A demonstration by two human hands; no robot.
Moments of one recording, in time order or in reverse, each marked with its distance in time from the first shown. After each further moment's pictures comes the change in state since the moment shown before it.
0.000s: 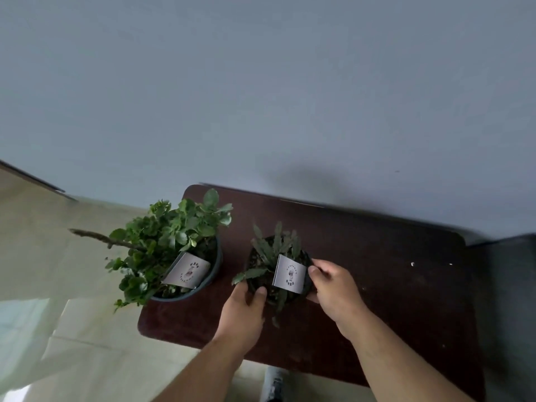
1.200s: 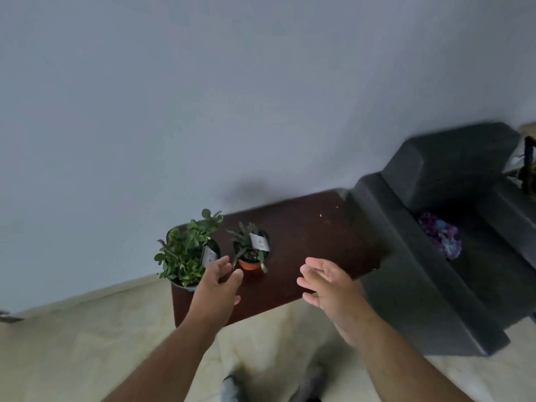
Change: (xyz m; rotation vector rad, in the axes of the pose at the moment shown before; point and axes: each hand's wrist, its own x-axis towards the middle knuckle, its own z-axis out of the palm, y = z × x) left_hand -0.188 0.062 -0.177 0.195 -0.380 0.415; right_hand -0.366 -0.023 0.059 0.440 0.323 -0.139
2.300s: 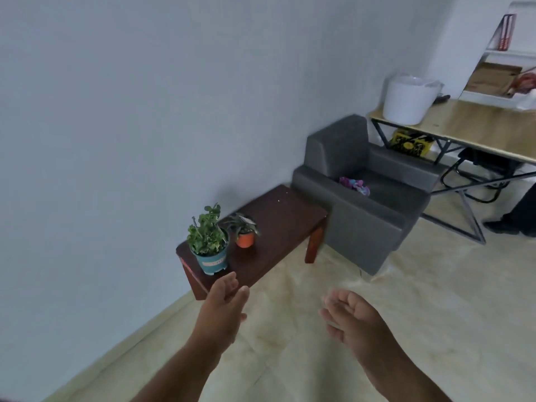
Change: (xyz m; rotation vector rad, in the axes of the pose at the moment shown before) left_hand -0.284 -0.058 -0.217 0.263 -0.371 0.248; right_hand -0.405 0.175 0.157 0.294 0.401 -0.111
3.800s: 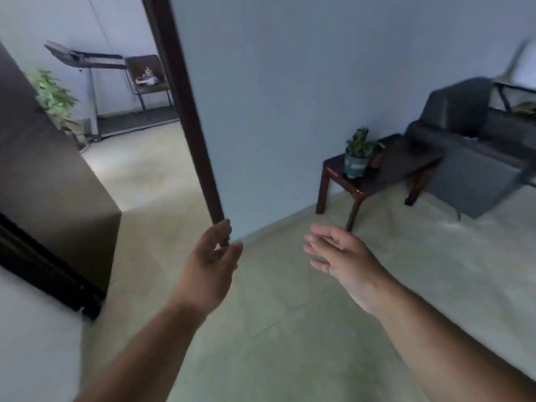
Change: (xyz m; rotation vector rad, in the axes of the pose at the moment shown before) left_hand -0.596 -0.224 -0.558 0.035 0.356 0.255; right_hand -0.617 0.180 0.430 -0.065 -0.428 -0.180
